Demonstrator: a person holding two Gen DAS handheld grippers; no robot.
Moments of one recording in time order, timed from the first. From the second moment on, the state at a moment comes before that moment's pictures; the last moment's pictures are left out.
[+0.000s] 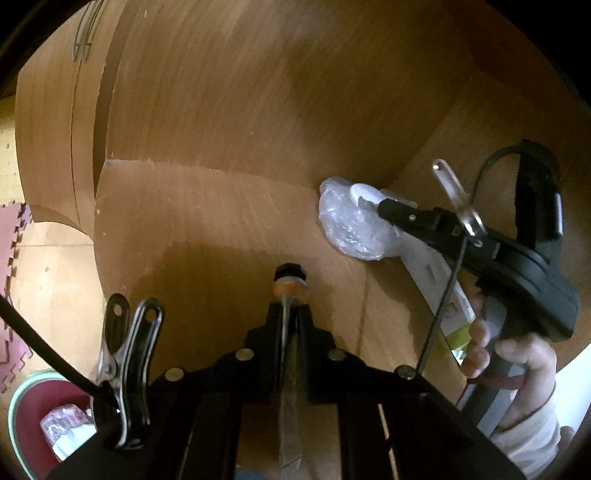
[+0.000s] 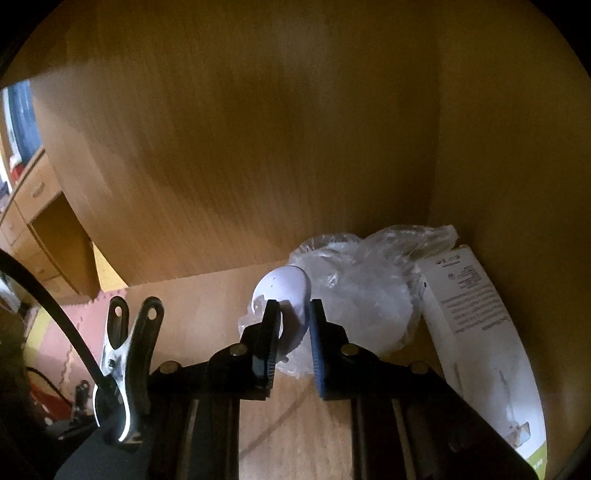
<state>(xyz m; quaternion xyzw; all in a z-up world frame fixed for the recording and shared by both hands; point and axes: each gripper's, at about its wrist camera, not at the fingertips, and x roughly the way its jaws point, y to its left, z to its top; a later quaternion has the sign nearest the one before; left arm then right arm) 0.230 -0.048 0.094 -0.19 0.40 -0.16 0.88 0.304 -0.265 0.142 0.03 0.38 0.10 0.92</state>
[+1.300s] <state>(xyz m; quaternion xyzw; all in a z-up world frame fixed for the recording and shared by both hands) 0.230 -0.083 0.103 -0.12 0.39 -0.13 0.90 0.122 -0.302 0.141 0.18 0.32 0.13 0.92</state>
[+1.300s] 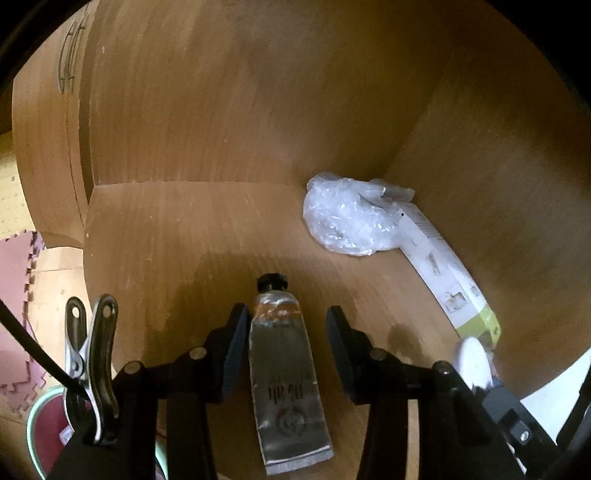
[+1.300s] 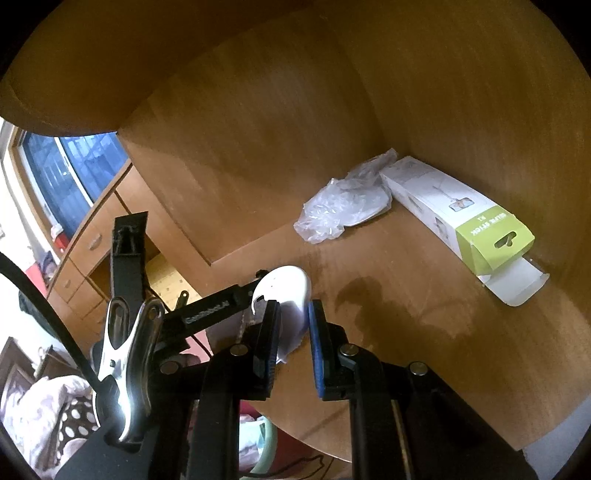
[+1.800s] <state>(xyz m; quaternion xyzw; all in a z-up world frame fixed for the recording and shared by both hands) 0.205 -0.092 0.104 -0.13 0.38 -0.11 0.91 0.111 -0.317 0.149 0.19 0.30 0.14 0.92</state>
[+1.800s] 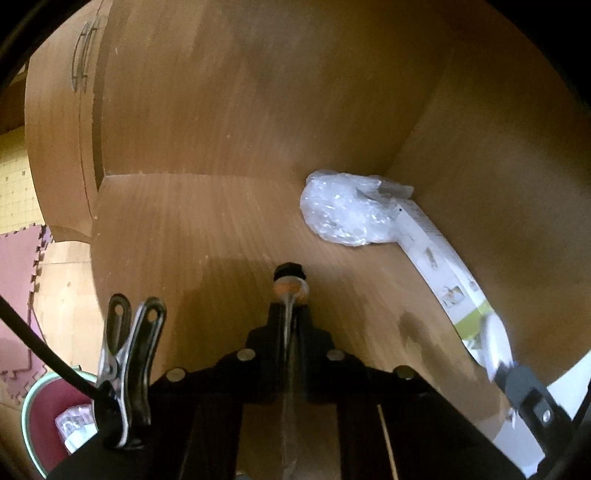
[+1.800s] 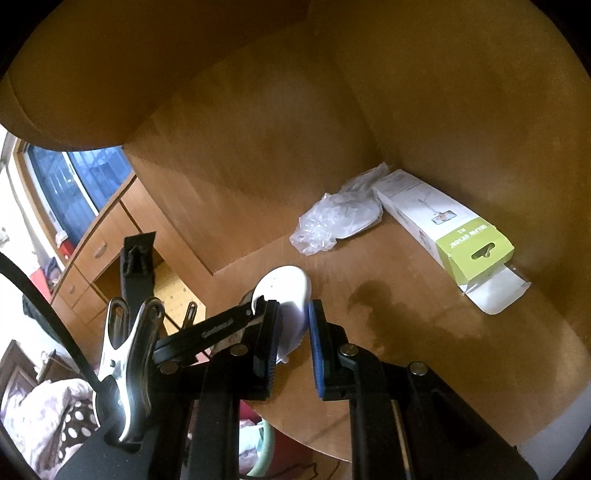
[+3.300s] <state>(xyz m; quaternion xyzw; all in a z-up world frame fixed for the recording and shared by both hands) 0.002 0.077 0.104 -0.15 0.38 0.04 0.91 0.077 -0.148 0.102 0.06 0.38 0.30 0.87</state>
